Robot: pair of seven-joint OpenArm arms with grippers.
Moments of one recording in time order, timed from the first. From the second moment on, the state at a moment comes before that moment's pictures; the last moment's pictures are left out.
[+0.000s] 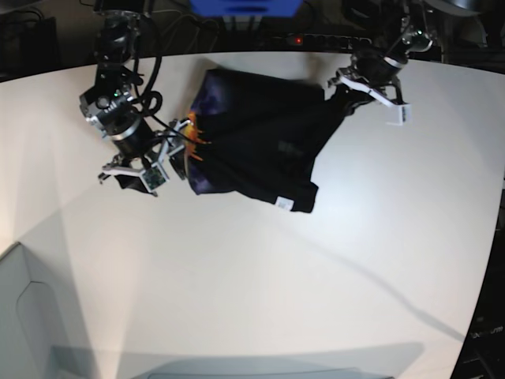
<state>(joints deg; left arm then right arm) 38.3 -9.2 -17.5 117.3 -51.3 -8.1 43.8 -14.0 -1.9 9.2 108.9 -12.2 39.5 -30.9</state>
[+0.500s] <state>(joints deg) 35.9 -10.0 -22.1 101.2 -53.0 -9.0 43.1 -13.5 -1.8 9.2 108.9 -12.1 39.5 -30.9</state>
